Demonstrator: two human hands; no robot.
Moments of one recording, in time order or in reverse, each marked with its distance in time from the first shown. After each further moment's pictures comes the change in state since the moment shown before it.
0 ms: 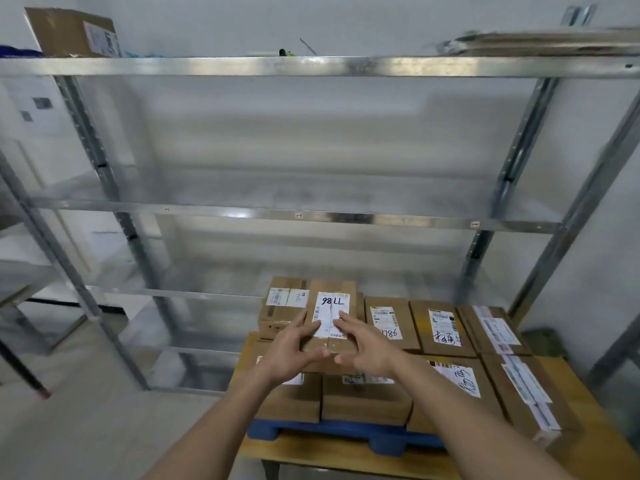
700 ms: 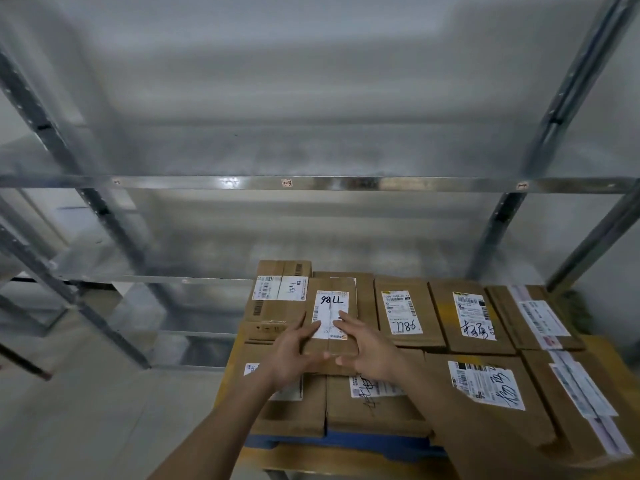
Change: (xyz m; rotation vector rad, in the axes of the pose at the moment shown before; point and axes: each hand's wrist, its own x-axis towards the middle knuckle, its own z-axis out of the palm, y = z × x) left_hand 0.095 -0.083 0.045 -0.017 -0.127 -0.117; right_hand 0.110 0.077 0.033 0.129 -0.073 0.084
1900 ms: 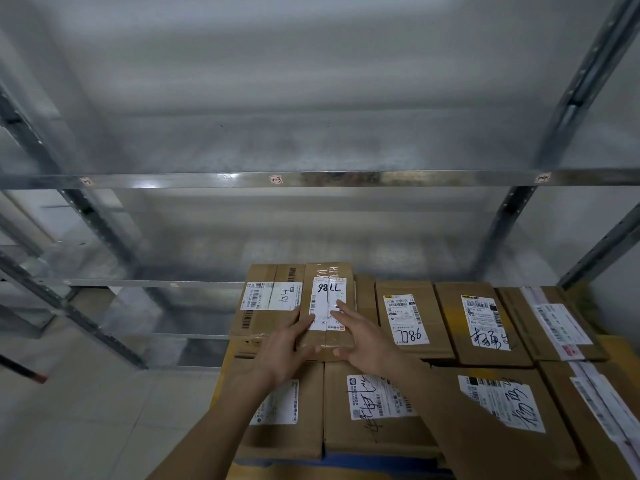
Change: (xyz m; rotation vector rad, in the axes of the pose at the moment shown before) left_hand 0.046 -0.006 -0.007 0.186 0.051 0.018; right_hand 0.059 0.023 -0.009 -0.018 0.046 -0.028
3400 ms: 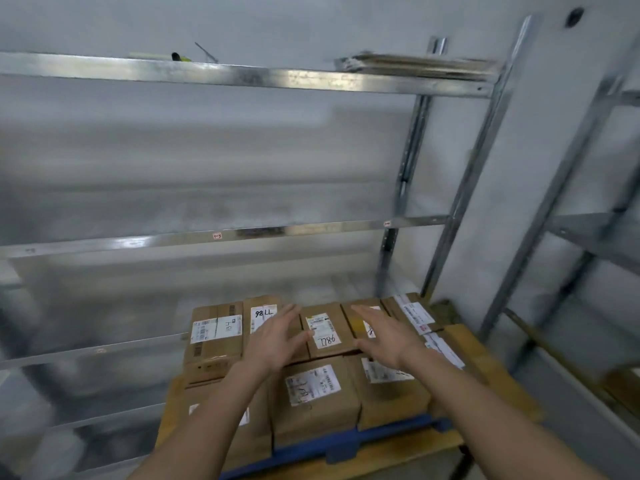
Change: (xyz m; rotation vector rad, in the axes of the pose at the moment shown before) left_hand -0.089 0.149 -0.057 0.083 0.041 0.289; right_hand -0.245 -0.063 -0.097 -0.330 0.376 0.256
